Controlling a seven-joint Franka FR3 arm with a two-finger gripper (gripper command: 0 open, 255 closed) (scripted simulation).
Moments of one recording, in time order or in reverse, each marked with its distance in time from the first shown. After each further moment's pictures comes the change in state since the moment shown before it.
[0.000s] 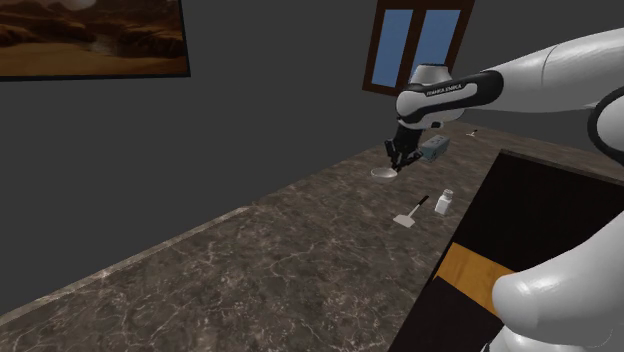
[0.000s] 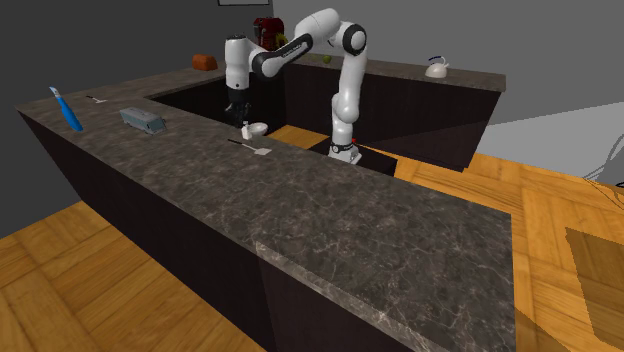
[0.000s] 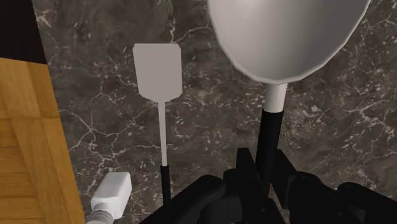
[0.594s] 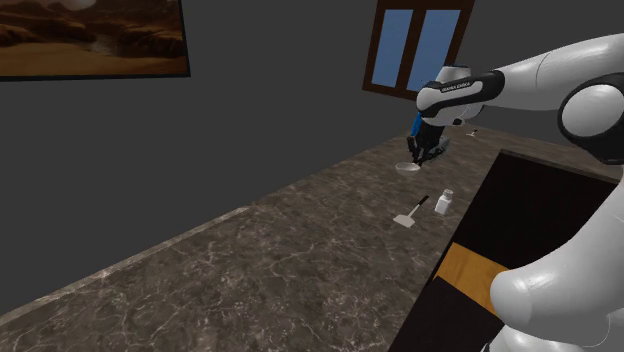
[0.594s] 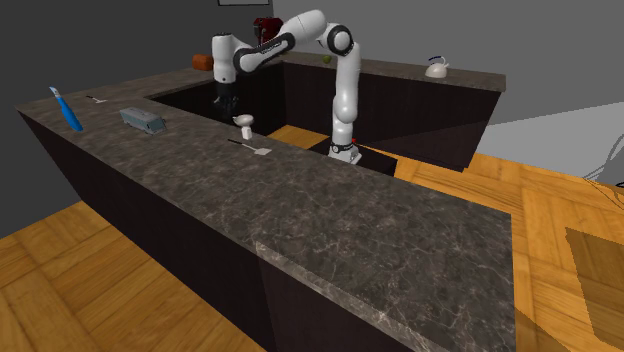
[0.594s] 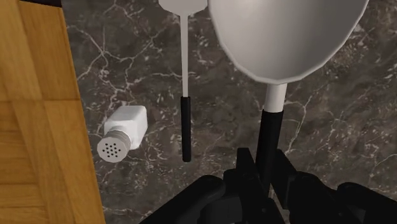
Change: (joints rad) arm -0.089 0.132 -0.104 0.143 -0.017 -0.012 -0.185
